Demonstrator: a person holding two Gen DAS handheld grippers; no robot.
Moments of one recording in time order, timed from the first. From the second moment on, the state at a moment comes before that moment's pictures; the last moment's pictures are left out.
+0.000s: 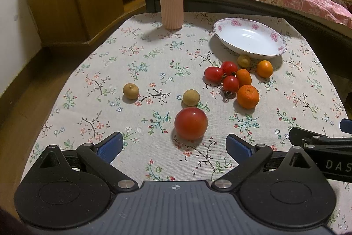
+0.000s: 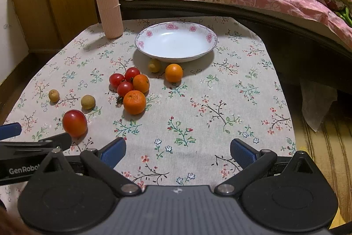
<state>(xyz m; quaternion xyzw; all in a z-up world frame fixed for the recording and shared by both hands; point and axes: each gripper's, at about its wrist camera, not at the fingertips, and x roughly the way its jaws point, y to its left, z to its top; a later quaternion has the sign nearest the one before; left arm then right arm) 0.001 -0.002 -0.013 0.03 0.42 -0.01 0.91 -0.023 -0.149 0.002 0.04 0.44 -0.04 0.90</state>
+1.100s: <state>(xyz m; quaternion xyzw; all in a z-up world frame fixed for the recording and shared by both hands) -0.001 0.003 -0.015 0.04 0.42 -0.01 0.90 -0.022 -0.140 0.000 0.03 0.44 -0.03 0.90</state>
